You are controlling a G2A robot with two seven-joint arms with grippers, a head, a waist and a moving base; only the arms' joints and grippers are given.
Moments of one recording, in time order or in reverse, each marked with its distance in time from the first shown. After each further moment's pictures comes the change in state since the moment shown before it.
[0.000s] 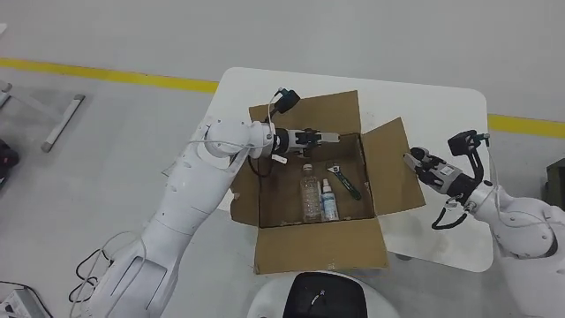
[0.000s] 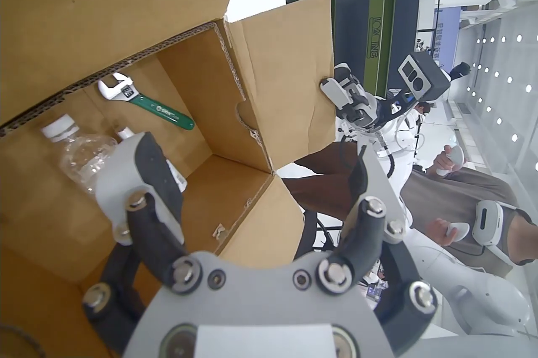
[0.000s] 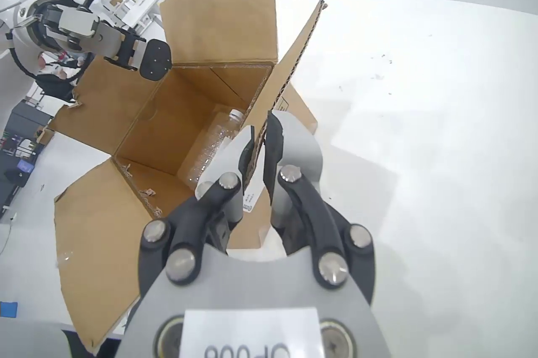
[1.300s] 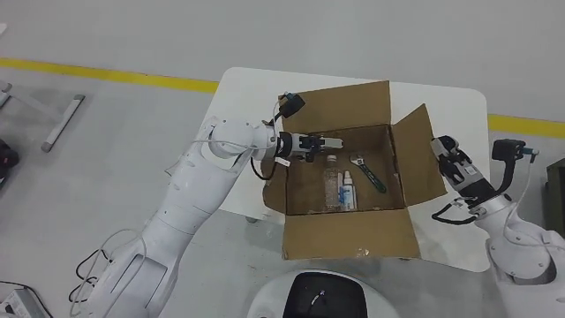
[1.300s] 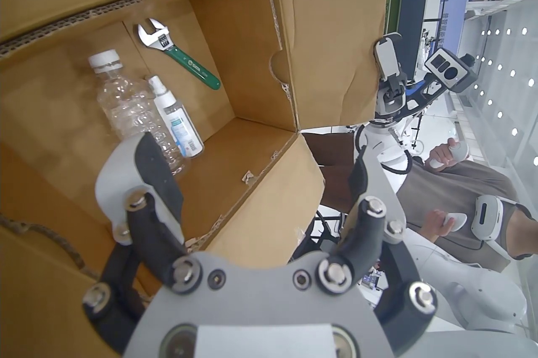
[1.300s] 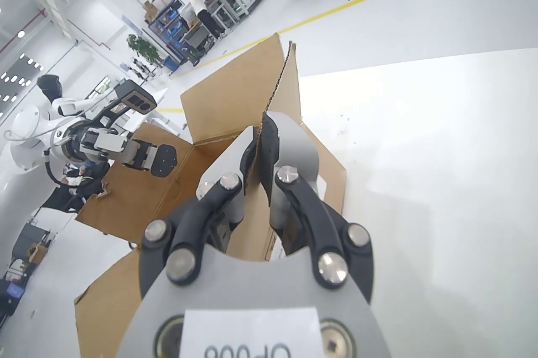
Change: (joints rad) left arm -0.014 0.008 0.040 0.012 -0.024 0.017 -0.016; right arm -0.176 -0.006 0.070 -0.146 0.028 0.200 -0.375
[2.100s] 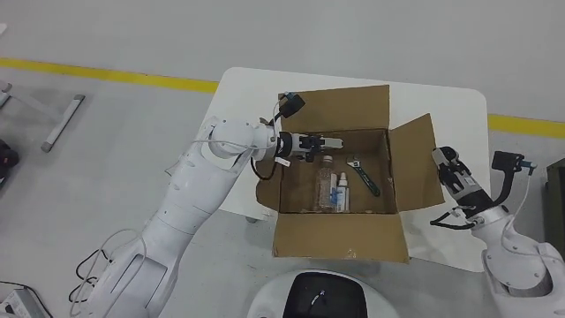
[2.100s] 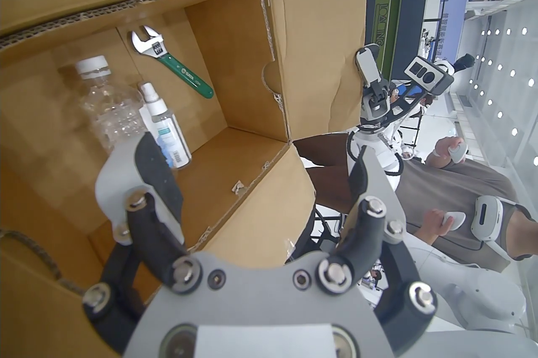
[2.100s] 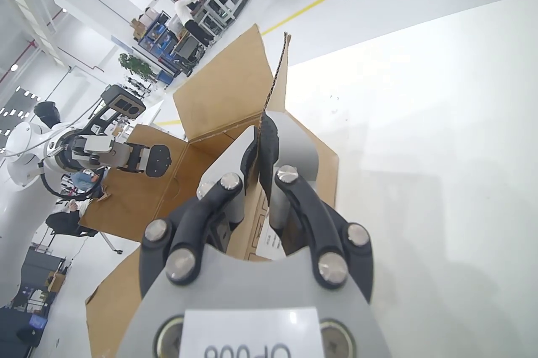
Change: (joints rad) left arm 0.000 0.000 0.000 0.000 0.000 0.000 0.000; right arm -0.063 -0.003 0.013 -0.026 0.034 0.056 -0.010
